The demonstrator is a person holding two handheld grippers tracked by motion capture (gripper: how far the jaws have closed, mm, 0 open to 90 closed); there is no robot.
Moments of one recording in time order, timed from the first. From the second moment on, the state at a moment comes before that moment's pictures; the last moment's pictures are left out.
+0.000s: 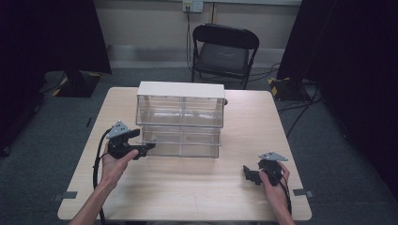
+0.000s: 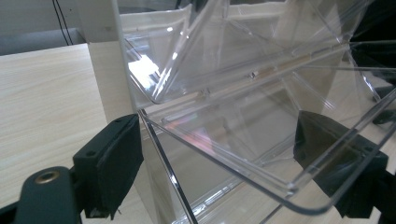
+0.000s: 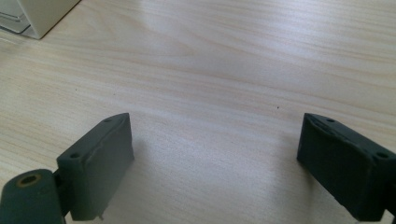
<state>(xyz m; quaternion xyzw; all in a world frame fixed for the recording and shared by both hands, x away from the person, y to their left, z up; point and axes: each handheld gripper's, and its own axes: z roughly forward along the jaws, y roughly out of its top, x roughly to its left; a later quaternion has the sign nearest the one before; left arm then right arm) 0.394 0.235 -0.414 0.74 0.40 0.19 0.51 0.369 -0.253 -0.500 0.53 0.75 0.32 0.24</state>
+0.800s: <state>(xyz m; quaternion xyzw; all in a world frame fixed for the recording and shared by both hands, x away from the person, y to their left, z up) 0.398 0.229 -0.402 0.74 0.39 0.20 0.50 0.369 -0.253 -0.500 0.53 0.75 0.32 0.24</state>
